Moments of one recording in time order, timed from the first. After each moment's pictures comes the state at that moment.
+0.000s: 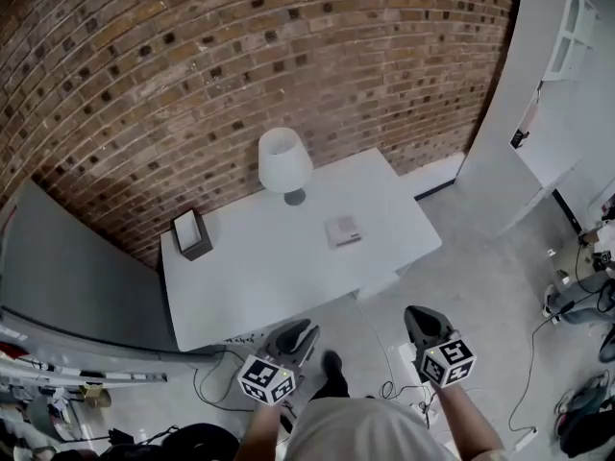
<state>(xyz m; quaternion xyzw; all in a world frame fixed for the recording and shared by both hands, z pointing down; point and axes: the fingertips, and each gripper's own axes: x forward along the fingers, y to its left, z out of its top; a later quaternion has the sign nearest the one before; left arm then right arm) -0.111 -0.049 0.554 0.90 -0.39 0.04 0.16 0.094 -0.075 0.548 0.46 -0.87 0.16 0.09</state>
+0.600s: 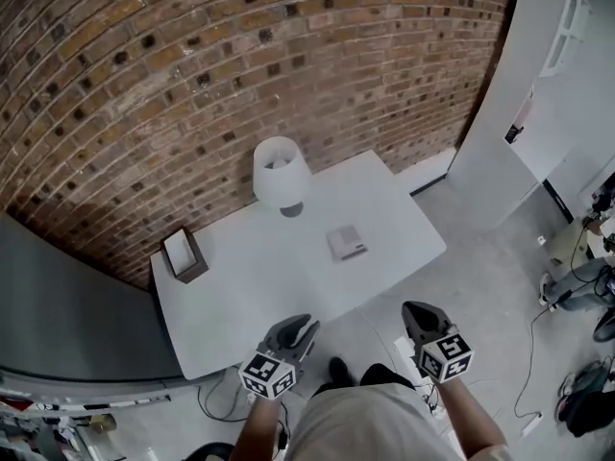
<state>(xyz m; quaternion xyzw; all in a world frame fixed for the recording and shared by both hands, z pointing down) -0.161 -0.143 0.571 0.92 -0.35 0.05 0.18 0.036 -0.153 0.556 0.49 -0.85 0.16 0.12</state>
